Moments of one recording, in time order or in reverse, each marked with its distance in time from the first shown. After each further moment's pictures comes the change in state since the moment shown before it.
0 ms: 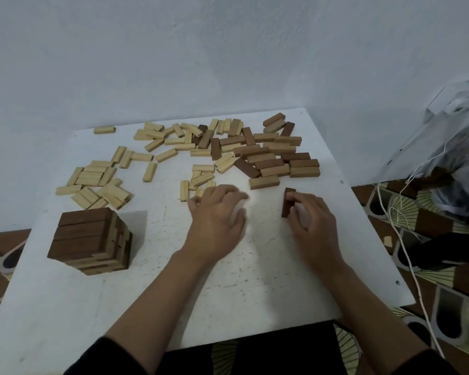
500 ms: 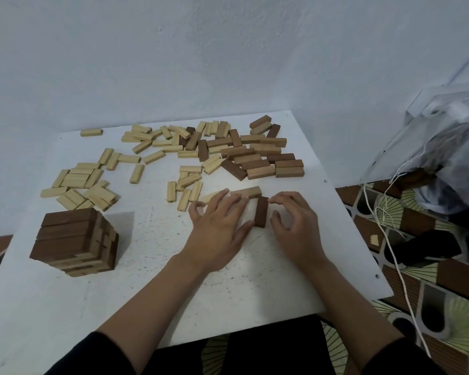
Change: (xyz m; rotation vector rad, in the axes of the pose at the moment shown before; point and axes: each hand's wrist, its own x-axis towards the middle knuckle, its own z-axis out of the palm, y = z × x) left_hand -0.009 0.016 0.018 0.187 -0.224 0.079; right_hand -0.001 0.006 0.000 0.011 -0.004 -0.055
